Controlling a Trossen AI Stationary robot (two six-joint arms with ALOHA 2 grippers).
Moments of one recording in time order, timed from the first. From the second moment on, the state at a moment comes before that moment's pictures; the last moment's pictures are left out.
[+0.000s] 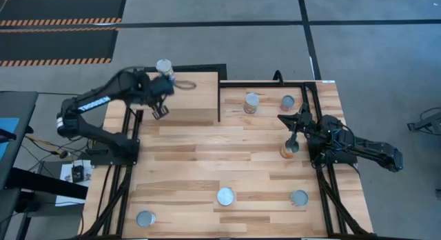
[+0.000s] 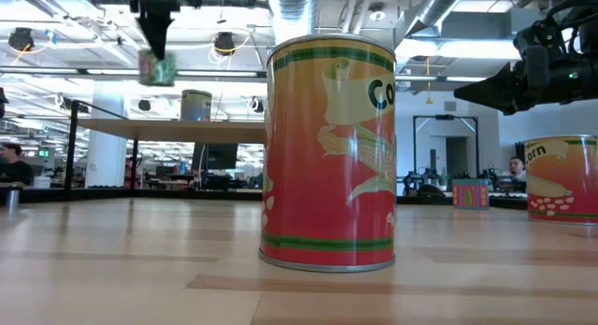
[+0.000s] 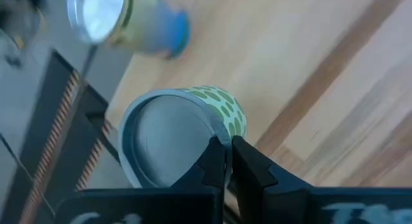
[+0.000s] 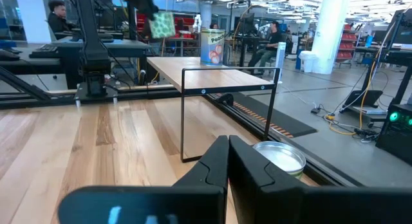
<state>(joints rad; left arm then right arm) 0.40 1.31 1.51 -1.55 -0.48 -0.14 -0.34 0.02 0.00 0.04 0.11 -0.05</state>
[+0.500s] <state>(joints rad) 0.91 1.33 1.48 -1.38 -0.26 0.06 -0.34 0.02 0.00 0.04 0.11 -0.05</state>
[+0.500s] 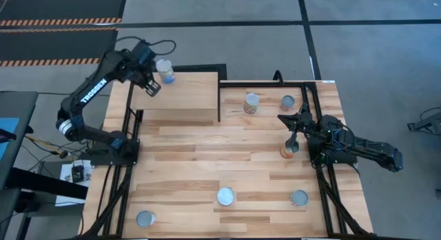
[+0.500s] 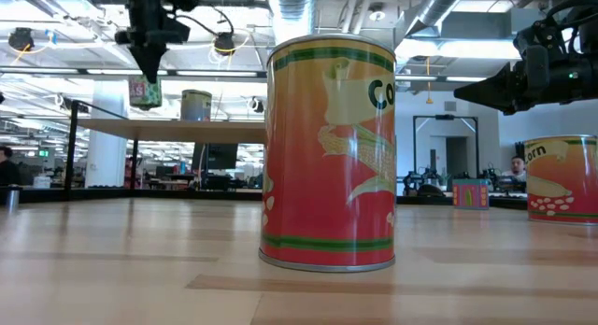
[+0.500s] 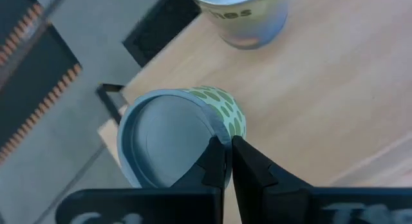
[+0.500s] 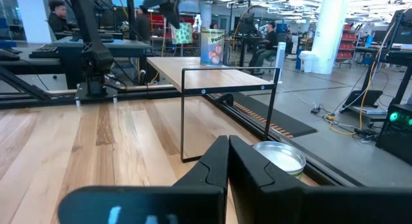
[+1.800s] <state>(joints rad) 1.03 1.54 1.51 -1.23 -0.20 0.05 -0.34 0.02 0.00 0.04 0.11 -0.05</state>
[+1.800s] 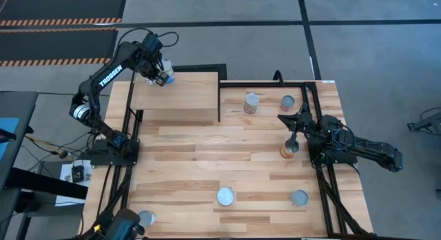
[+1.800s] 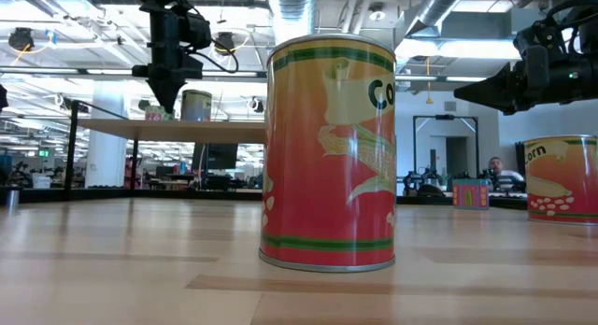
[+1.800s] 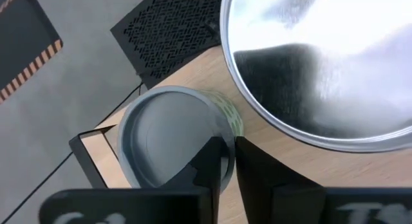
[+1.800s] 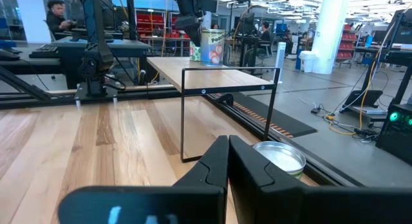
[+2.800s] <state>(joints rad) 1.03 1.32 1.49 -1.16 -0.22 0.10 -0.34 0.02 0.00 0.04 0.11 -0.05</state>
